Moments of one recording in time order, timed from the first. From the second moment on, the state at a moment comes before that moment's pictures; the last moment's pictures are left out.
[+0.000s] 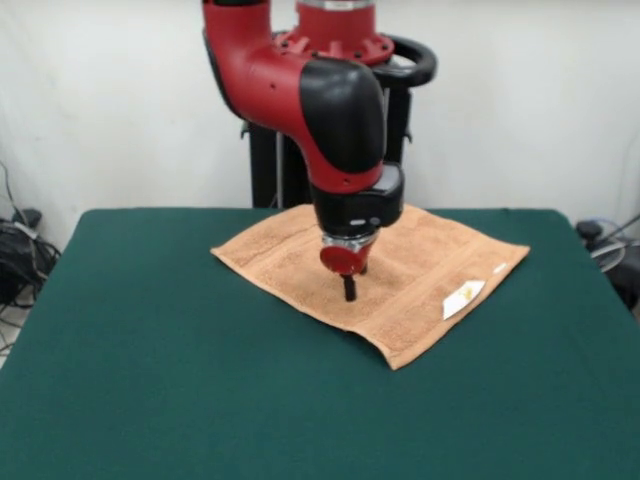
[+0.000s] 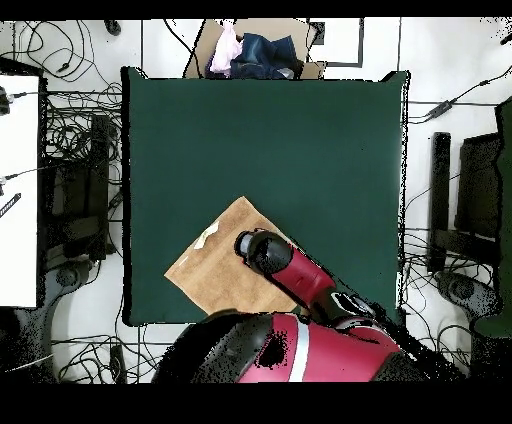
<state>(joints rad) -0.33 -0.43 0.00 2.02 0.35 0.17 2.94</state>
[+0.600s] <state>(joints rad) -0.24 -0.44 0.00 2.04 0.43 0.14 2.94</state>
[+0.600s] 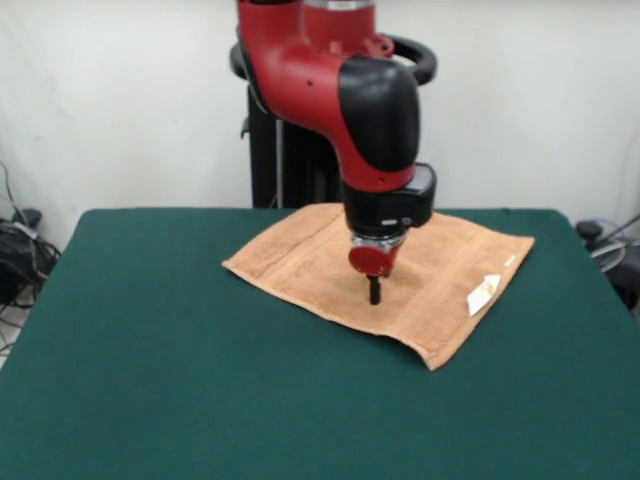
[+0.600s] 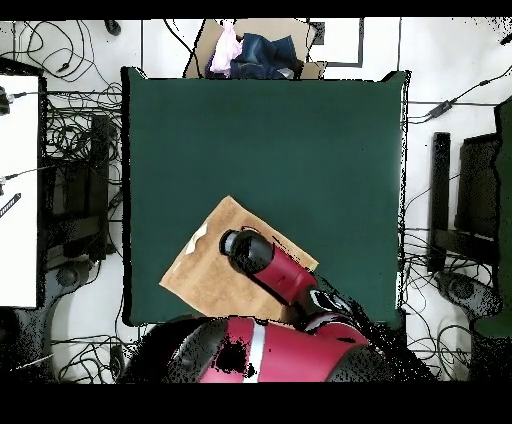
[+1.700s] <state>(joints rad) -0.28 -0.42 -0.01 1.98 0.44 0.37 2.94</state>
